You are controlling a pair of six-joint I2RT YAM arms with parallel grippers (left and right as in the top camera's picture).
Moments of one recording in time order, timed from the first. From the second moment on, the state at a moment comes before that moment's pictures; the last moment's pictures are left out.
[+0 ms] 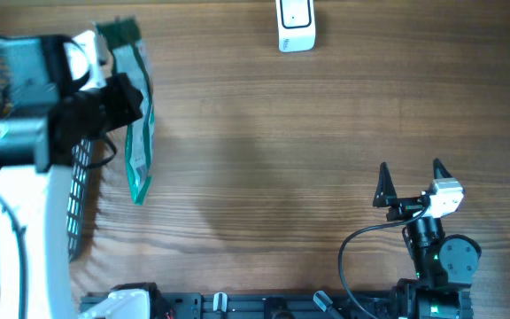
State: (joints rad) left arm 0.04 1.36 1.61 -1.20 0.23 -0.31; right arm -0.11 0.02 0.01 0.01 -0.19 0.04
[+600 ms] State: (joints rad) left arm -0.27 1.80 1.44 -1.04 -0.06 -0.43; right arm -0.11 0.02 0.01 0.01 -0.19 0.04
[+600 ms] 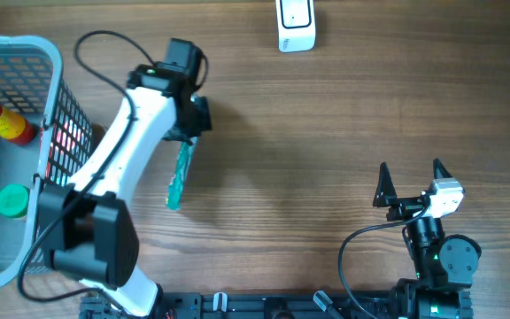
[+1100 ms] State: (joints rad) left arm -0.42 1.82 1.45 -1.09 -0.09 -0.44; right arm -0.11 0.02 0.01 0.01 -0.19 0.04
